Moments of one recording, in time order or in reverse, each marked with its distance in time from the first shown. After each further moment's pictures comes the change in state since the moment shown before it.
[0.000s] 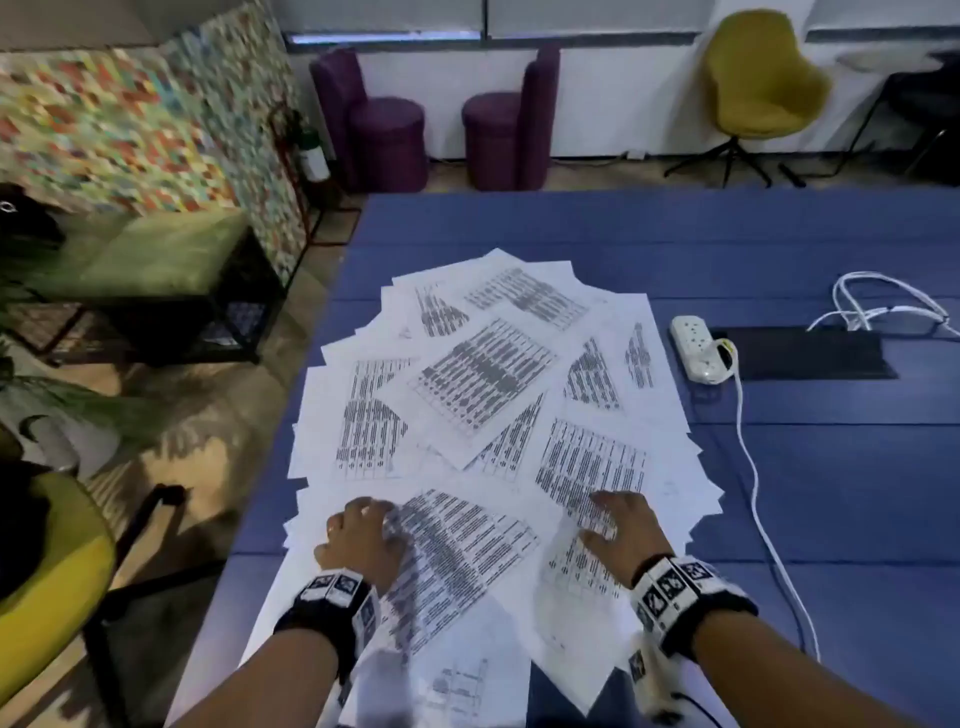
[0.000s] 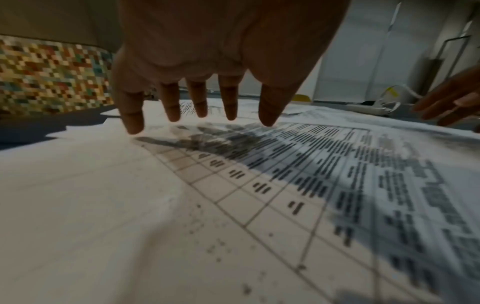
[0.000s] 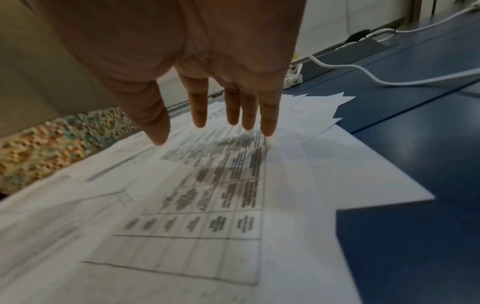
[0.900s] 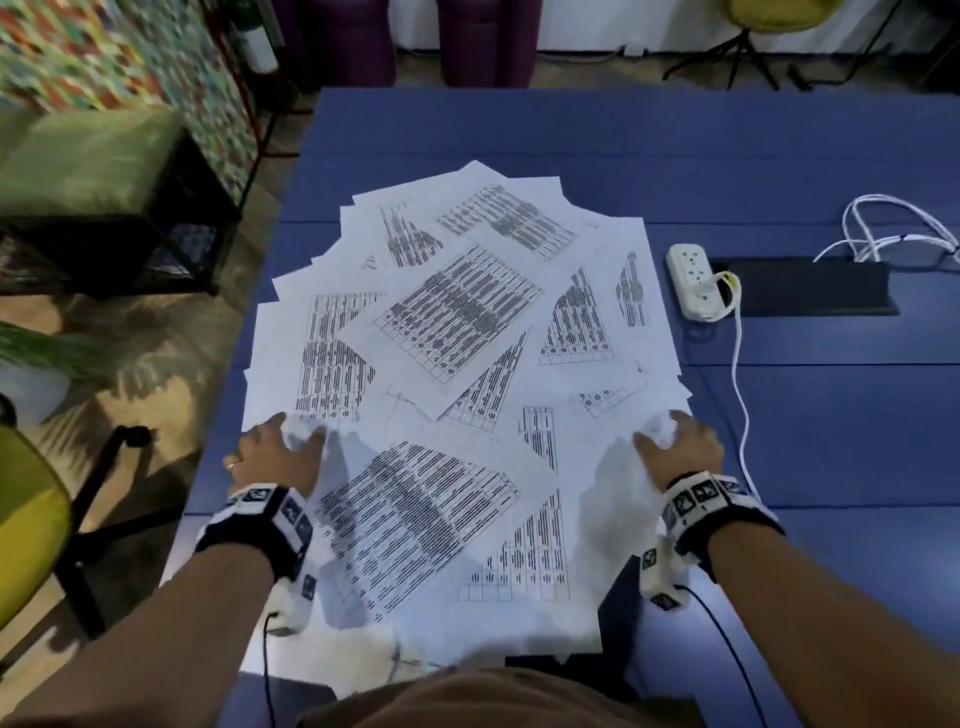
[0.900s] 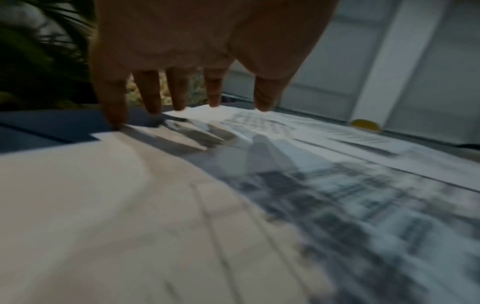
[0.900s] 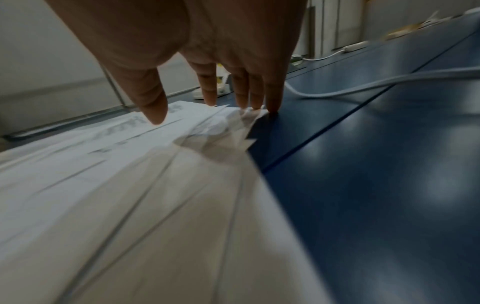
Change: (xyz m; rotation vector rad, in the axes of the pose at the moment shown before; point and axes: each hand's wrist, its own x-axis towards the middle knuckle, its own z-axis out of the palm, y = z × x) left_hand 0.071 -0.041 -0.014 -0.188 0.114 -0.304; right_hand 0.049 0.057 -0.037 -0.013 0.279 0.386
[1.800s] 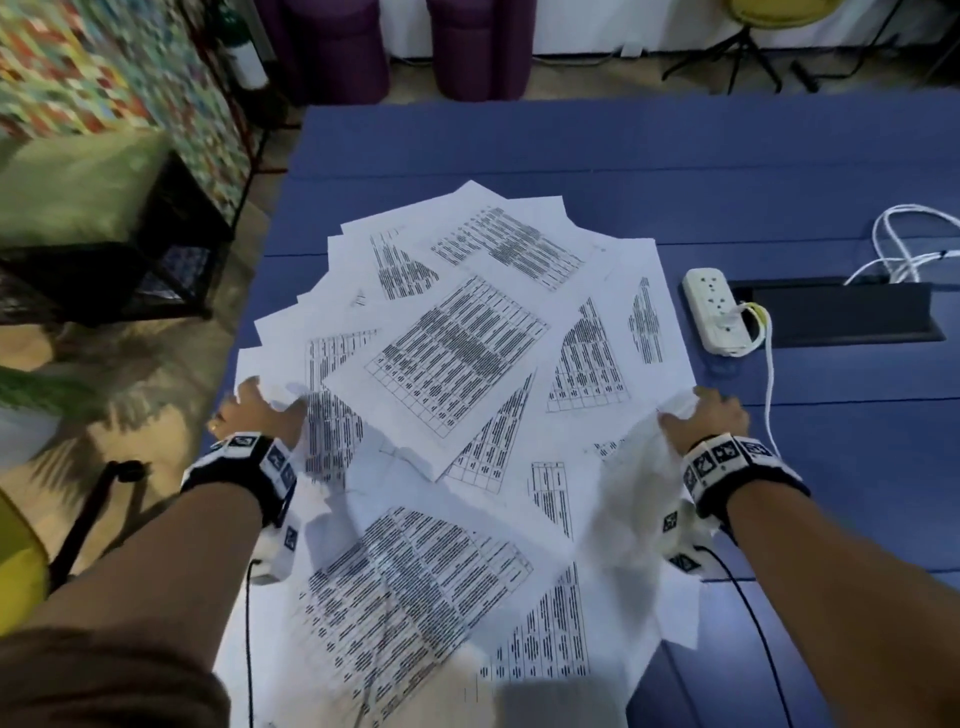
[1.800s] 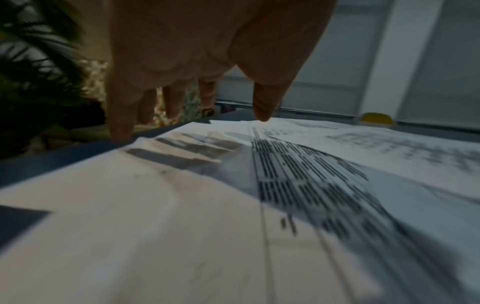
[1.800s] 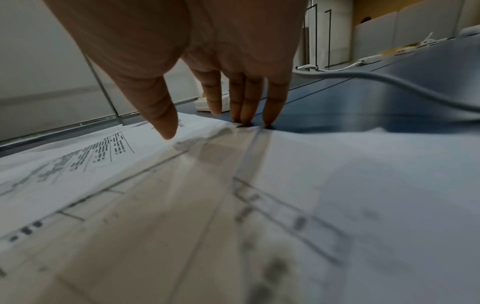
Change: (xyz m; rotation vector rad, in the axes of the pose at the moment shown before) left_hand 0.113 0.069 -0.023 -0.046 0.005 -0.070; right_hand 0.098 -0.053 -0.016 -0.170 -0.050 0.104
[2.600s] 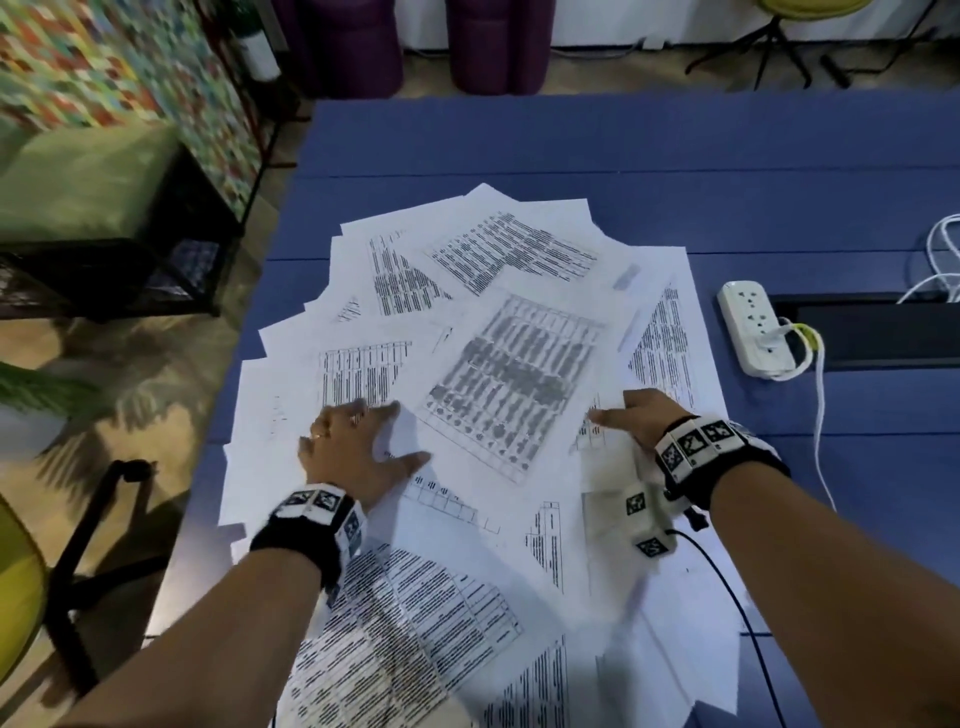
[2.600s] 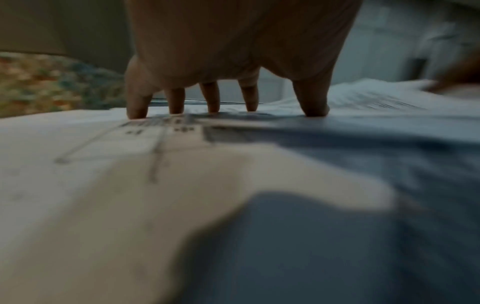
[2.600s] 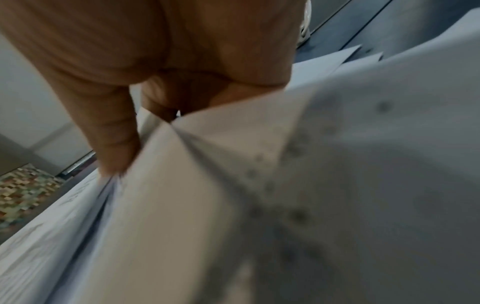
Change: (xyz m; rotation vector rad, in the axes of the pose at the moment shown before) left_hand -0.053 0.038 0.043 0.344 -0.156 0.478; right_hand 0.001 -0.090 0.011 0.390 -0.463 -0.198
